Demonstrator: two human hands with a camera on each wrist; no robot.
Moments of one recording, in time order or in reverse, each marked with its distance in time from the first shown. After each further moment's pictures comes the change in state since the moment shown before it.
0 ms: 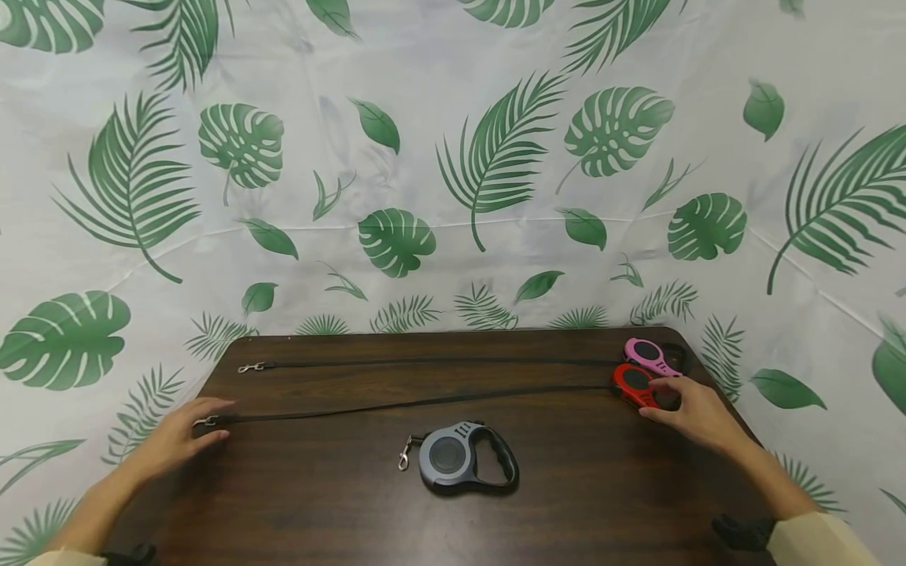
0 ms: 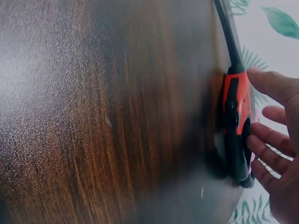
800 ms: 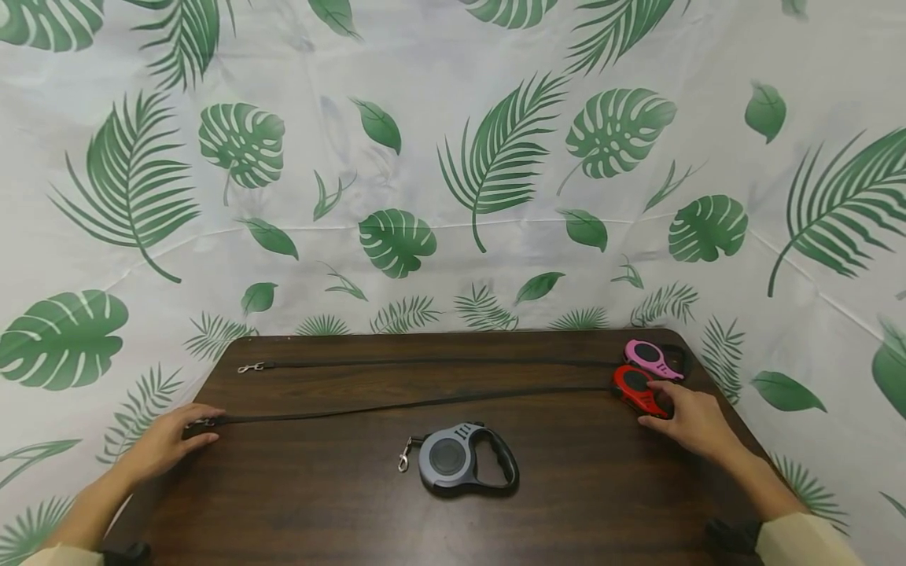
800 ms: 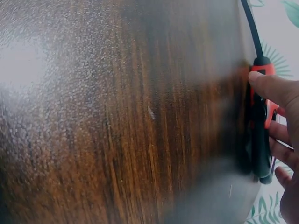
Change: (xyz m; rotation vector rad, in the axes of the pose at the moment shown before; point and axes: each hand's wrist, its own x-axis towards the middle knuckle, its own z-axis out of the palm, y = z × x) left_hand -0.012 -0.018 -0.001 0.061 -0.026 -0.043; right_hand 0.001 0.015 0.023 -0.186 0.135 -0.127
